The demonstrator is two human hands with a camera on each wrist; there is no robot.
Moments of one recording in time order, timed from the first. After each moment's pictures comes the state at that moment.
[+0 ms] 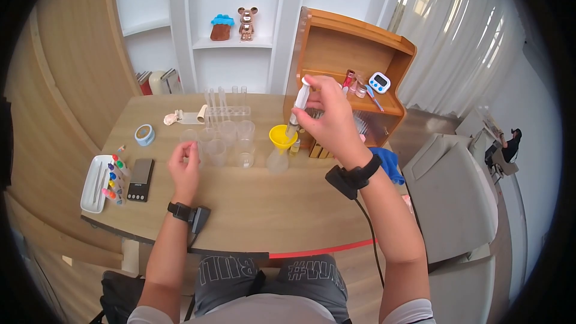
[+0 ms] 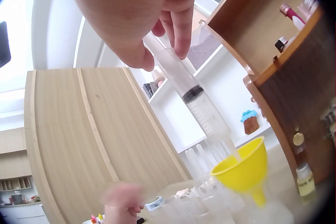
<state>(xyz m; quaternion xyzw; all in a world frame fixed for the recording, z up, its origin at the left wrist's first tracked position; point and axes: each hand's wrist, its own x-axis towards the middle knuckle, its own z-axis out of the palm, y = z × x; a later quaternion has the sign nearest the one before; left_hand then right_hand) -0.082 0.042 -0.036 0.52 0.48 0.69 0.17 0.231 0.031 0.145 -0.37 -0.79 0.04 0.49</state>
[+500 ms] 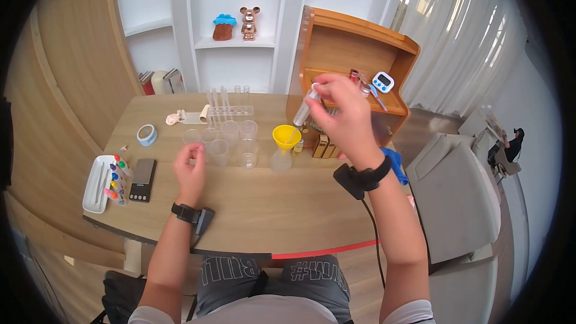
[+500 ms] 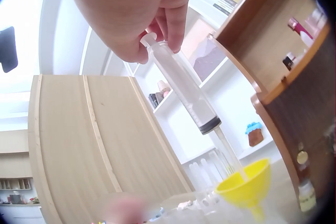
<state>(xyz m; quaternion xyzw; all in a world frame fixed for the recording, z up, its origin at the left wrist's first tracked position) -0.075 0.037 -0.032 0.55 0.47 0.68 0.14 0.237 0.024 0.159 -0.34 -0.78 -0.09 0.51</state>
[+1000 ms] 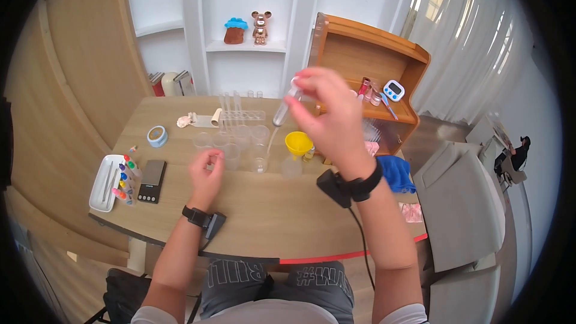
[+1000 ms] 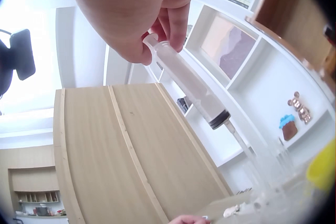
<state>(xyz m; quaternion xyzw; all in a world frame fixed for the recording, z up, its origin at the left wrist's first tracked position) -0.068 0.026 -0.023 0.60 0.46 0.64 0.15 0.181 0.022 0.176 -0.28 -0.77 -0.04 0.57</state>
